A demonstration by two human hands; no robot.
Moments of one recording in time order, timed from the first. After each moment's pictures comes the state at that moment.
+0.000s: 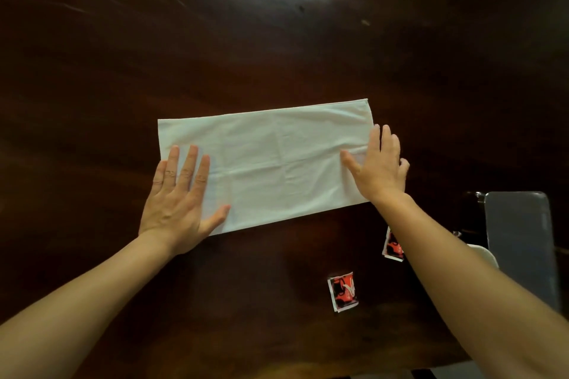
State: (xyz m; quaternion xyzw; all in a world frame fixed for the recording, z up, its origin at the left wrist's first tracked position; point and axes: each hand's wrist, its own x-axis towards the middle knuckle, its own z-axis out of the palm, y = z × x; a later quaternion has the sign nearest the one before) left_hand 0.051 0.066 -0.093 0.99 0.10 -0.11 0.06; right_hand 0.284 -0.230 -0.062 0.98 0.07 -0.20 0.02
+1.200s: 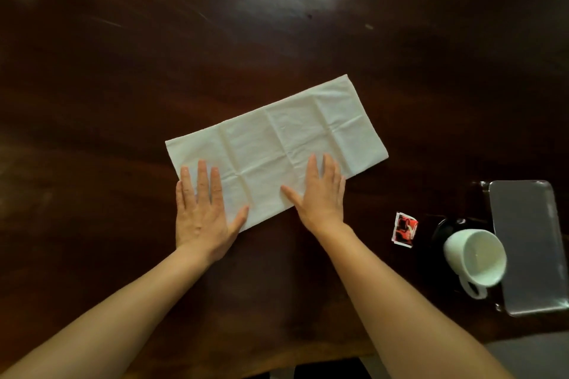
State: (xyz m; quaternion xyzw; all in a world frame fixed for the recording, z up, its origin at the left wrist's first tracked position) left_hand 0.024 0.030 -0.082 0.95 0.23 -0.16 0.11; right_hand 0.160 -0.144 -0.052 0.96 0.11 -0.25 -0.08
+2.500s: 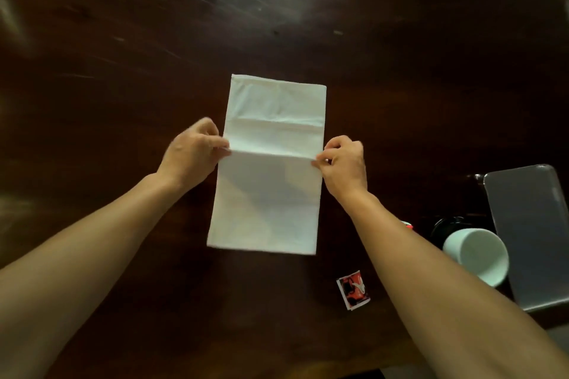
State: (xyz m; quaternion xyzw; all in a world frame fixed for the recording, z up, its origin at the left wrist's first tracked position) left_hand 0.186 0.106 -0.013 0.97 0.04 -0.03 0.23; right_hand 0.261 -0.182 -0.040 0.94 0.04 -0.13 -0.31
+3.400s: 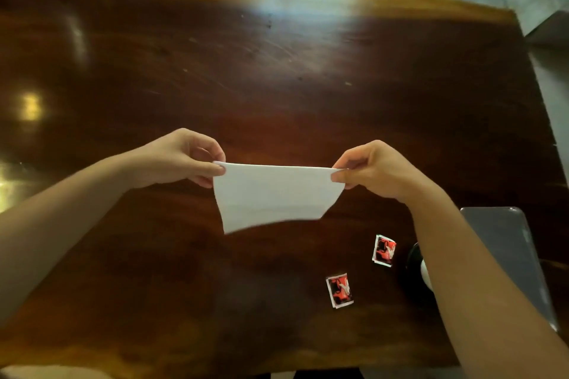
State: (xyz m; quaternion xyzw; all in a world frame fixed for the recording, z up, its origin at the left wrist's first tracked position) left_hand 0.118 0.119 0.156 0.80 0.14 -0.24 0.54; right_hand 0.262 -0.204 0.163 0.85 0.22 -0.36 -0.32
